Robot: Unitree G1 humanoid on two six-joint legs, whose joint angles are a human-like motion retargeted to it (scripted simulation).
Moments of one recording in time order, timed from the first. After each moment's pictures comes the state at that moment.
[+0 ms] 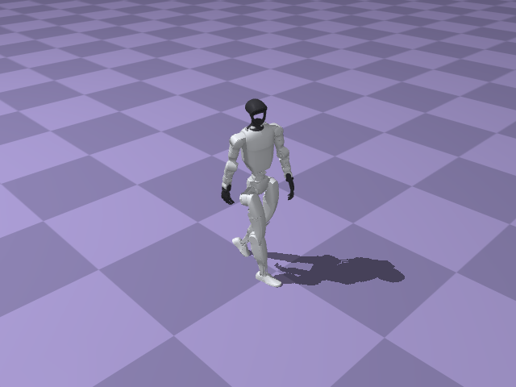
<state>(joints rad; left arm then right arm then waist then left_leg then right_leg) 0.01 0.20 0.37 1.53 0.83 -0.32 0.01 0.23 -0.17 -0.44 1.70 -0.74 -0.16 0.00 -0.39 0.06 -0.10 0.03 -0.03 0.26 0.41 0.25 -0.18 -0.30 0.01 0.06 0.01 0.13 -0.06</state>
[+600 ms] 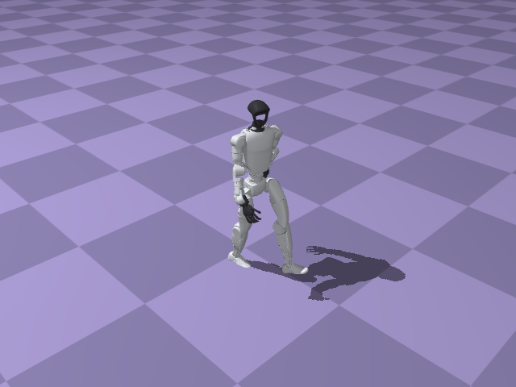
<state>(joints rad) 0.36 0.11 0.57 1.68 1.01 -0.16 0.00 -0.22 -0.11 -0.31 1.29 -0.78 -0.39 0.13 -0.20 -0.06 -0.13 -0.55 0.02 0.35 0.10 -0.03 0.17 0.07 0.08 0.17 0.09 -0.13 -0.17</state>
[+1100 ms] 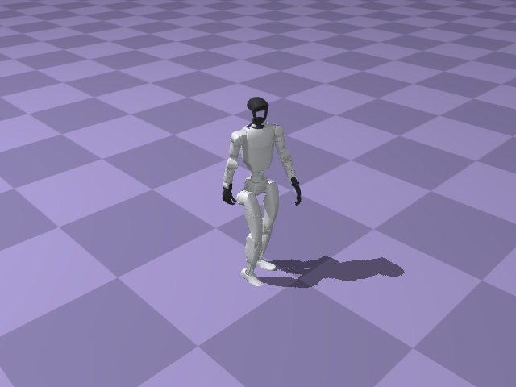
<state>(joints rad) -0.12 0.22 0.36 1.43 0.77 -0.31 -0.03 0.27 -0.10 -0.43 1.63 -0.94 -0.19 -0.01 -0.29 0.04 -0.15 -0.13 -0.04 0.20 0.10 -0.20 0.17 -0.38 0.02 0.01 0.39 0.09 0.06</state>
